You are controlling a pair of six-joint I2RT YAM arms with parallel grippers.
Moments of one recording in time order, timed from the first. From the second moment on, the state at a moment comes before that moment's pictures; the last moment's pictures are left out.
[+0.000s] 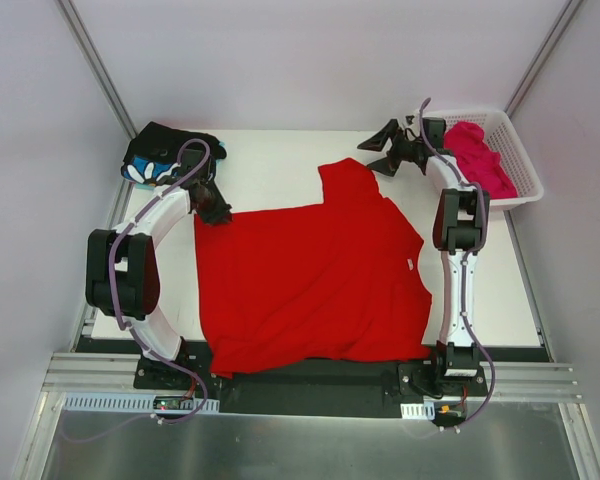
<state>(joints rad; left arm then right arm) -0.13 1.69 1.23 -0.60 0.13 -0.67 0.01 2.63 2.23 -0.21 -0.91 0.83</state>
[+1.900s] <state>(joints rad) -0.13 1.61 1.23 -0.61 0.13 -0.65 0.00 2.55 2.29 -0.62 -0.67 0.41</state>
